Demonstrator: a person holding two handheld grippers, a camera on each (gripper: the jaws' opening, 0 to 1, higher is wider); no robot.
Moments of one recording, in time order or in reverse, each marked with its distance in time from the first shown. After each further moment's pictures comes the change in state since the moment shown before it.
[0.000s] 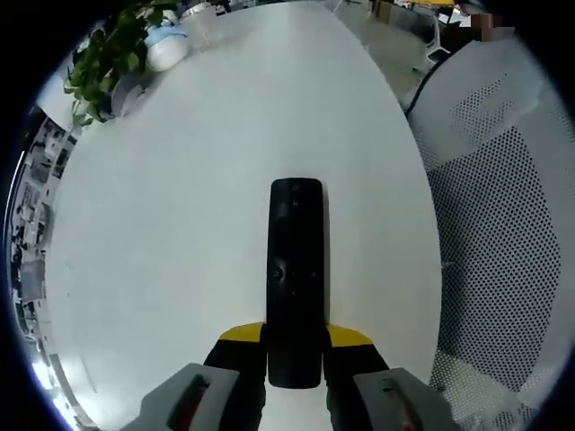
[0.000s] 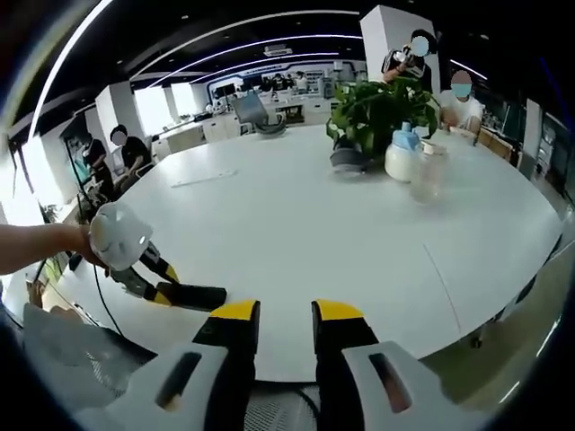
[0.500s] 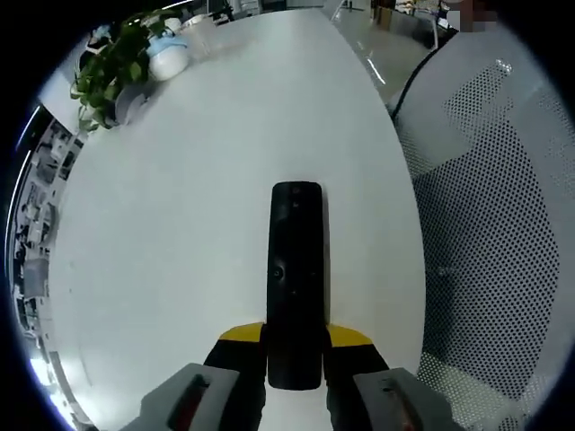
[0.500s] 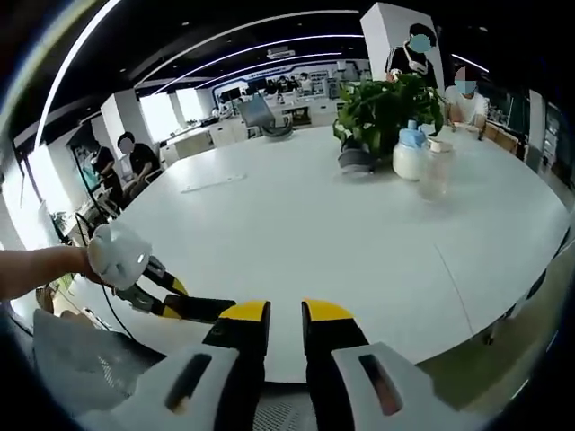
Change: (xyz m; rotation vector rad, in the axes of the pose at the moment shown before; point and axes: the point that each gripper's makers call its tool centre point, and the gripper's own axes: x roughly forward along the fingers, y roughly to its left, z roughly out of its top) left arm -0.002 -0.016 0.001 -0.014 -0.047 0.025; right arm -0.002 0.010 0.002 0.034 -0.003 0.065
